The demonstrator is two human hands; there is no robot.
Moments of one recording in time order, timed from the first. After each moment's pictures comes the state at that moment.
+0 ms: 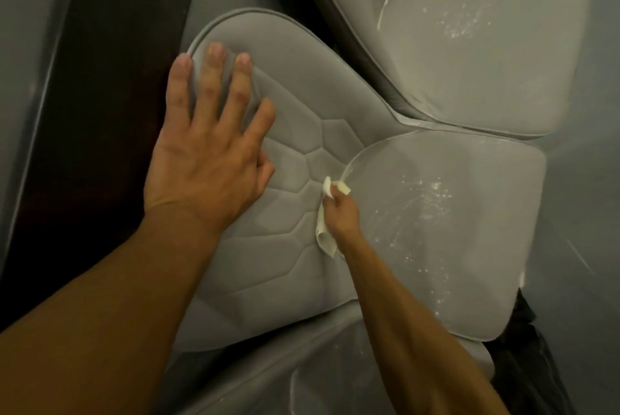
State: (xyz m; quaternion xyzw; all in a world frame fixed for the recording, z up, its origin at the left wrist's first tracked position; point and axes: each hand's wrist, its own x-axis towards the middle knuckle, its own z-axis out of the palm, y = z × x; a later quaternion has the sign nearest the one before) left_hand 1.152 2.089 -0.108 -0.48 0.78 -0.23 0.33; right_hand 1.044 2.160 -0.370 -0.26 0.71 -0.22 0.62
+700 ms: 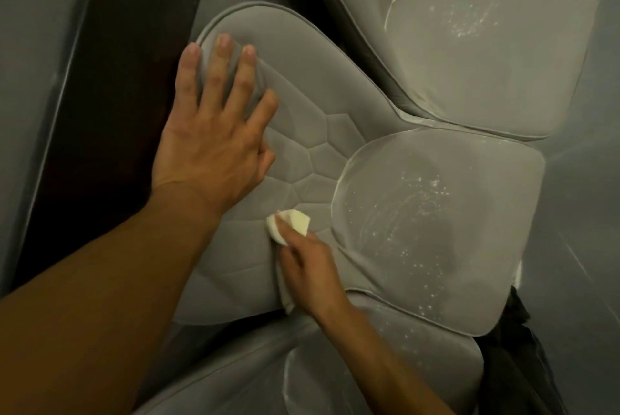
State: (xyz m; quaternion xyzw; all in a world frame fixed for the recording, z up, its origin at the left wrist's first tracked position) left_hand 1.150 2.091 -0.107 -0.48 0.78 -0.24 0.33; right_hand 1.060 2.250 -0.269 -0.47 0.53 -0.35 0.61
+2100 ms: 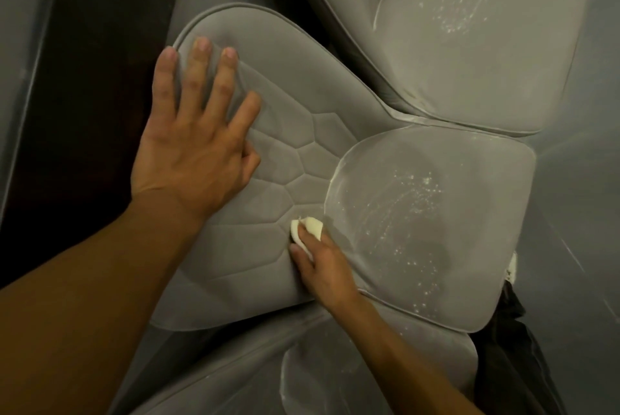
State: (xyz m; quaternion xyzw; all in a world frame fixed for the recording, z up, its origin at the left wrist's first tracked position) left_hand 1.150 2.091 -0.109 -0.49 0.77 -0.23 0.33; right_hand 1.034 2.260 -0.321 -0.55 0.60 -0.19 0.55
